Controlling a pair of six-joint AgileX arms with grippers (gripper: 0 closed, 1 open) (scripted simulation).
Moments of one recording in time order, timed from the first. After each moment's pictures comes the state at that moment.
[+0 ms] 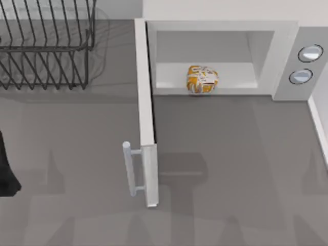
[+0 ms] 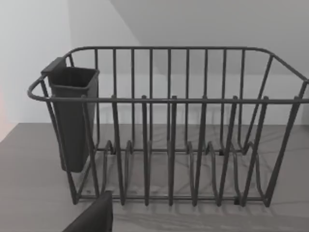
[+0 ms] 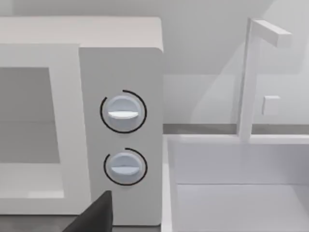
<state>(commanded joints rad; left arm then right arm) 0.00 0.00 0.00 0.00 0.00 0.00 0.00 0.00 0.00 0.00 0.00 0.00</state>
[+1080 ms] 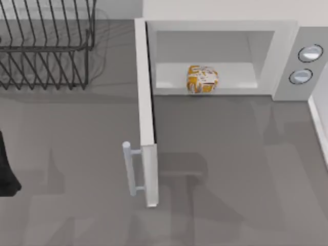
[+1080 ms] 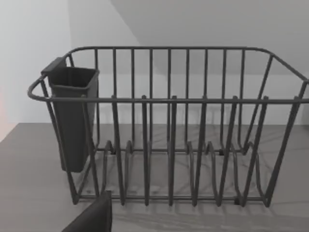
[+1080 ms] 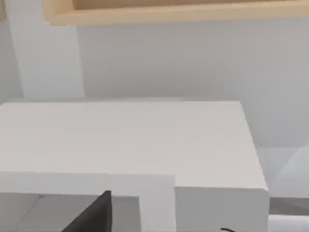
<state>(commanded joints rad) 0.00 0.00 0.00 0.00 0.00 0.00 0.27 0.75 0.39 0.39 0.16 0.06</state>
